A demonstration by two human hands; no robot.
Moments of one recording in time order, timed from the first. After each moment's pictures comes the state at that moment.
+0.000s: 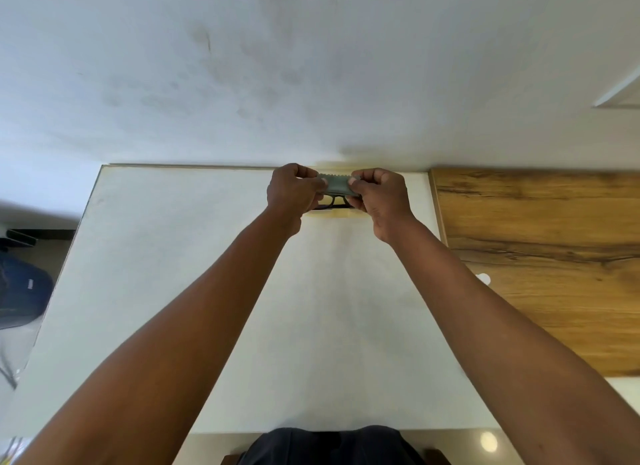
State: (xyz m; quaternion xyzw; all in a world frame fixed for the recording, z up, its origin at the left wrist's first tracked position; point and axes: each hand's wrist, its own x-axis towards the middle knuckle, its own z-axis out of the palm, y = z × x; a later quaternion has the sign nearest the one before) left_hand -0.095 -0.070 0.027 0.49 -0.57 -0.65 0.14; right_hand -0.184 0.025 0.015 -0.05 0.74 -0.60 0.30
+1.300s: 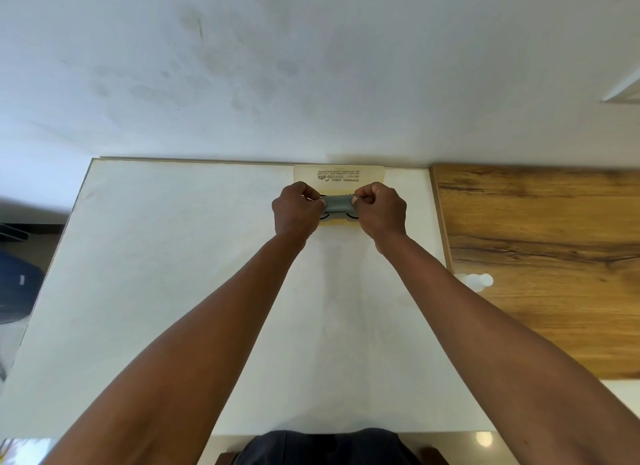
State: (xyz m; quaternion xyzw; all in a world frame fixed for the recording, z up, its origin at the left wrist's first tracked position) left_hand -0.095 -0.053 -0.014 0.52 -0.65 -0.54 0.13; right_hand -0.183 0.038 -0.024 -0.18 0.88 -0.40 0.18
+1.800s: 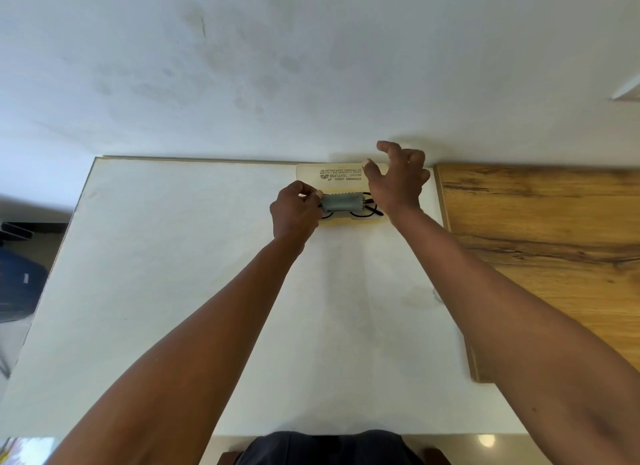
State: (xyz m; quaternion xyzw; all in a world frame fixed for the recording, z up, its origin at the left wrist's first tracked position) left_hand -0.089 -0.052 -0.014 0.52 -0.61 -0.58 0.16; right_hand -0.216 0.023 -0.011 -0.22 0.92 -0.32 0.10
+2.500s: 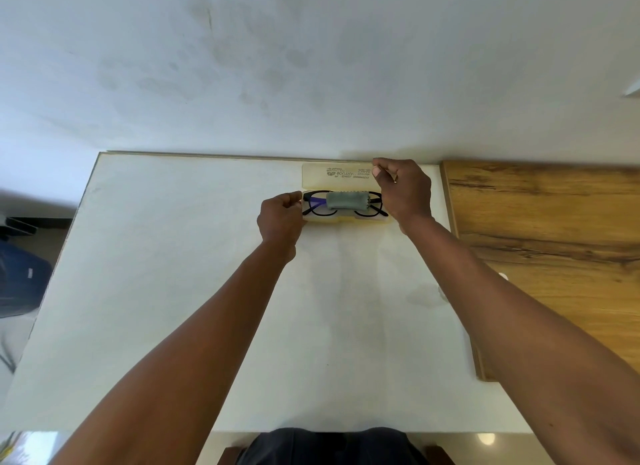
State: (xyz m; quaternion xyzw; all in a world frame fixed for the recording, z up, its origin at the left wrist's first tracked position) left_hand -0.069 -0.064 -0.040 0.58 -0.51 -0.61 0.19; right_hand -0.210 0.038 -0.016 -0.26 0.87 -0.41 0.10
